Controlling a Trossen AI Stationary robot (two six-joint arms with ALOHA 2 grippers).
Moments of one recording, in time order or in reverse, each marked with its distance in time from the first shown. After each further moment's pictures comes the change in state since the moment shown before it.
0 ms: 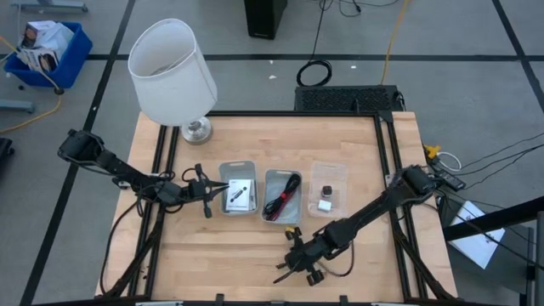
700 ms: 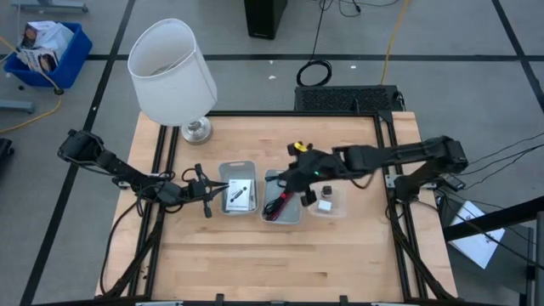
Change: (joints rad) left arm 0.000 0.000 0.000 0.000 -0.007 0.006; right arm -0.431 -0.427 0.132 -0.272 0.149 -0.547
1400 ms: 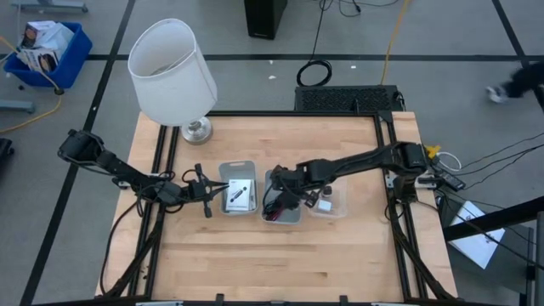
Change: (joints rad) left arm 0.000 0.000 0.000 -0.004 -0.003 0.041; right arm -0.066 0.364 -0.017 -0.137 -0.057 -0.530
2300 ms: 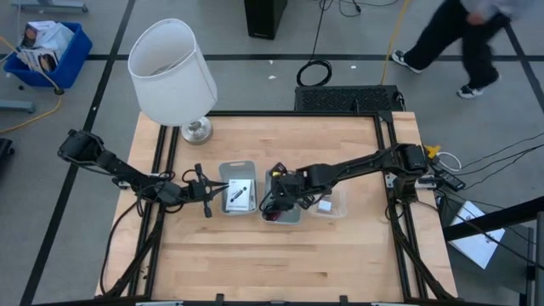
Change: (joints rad) left arm 0.000 0.000 0.000 0.000 0.000 -0.003; right arm 0.039 0.004 0.000 0.051 0.152 0.132
